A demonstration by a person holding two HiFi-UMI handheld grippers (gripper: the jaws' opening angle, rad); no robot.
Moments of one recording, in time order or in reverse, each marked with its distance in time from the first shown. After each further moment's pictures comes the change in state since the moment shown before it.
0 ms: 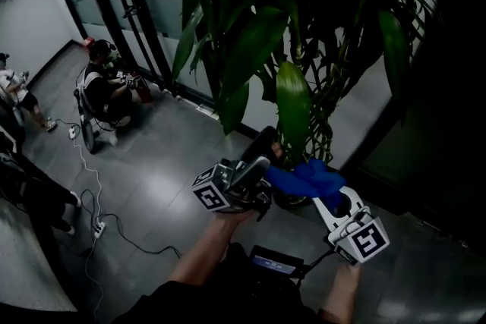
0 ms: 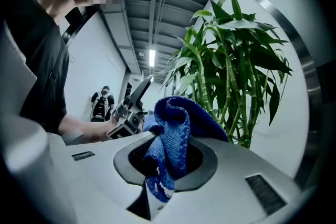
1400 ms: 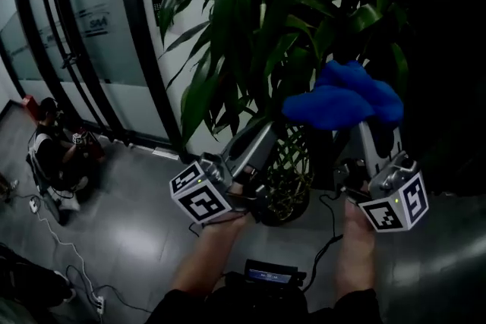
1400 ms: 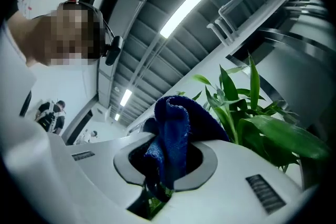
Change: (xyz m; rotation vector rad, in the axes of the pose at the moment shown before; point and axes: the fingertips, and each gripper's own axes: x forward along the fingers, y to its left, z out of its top) left arm 0.048 0.015 0.143 0.054 0.233 -0.001; right arm 0.113 -0.024 0.262 -0.218 -0.558 -0.413
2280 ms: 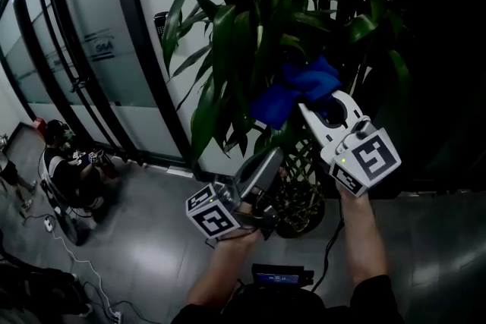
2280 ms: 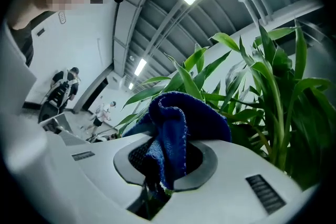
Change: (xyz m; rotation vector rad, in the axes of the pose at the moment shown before) left arm -0.010 0.010 -0.015 -0.079 0.024 -0.025; right arm 0.074 0.004 -0.091 -0.181 0.289 0.145
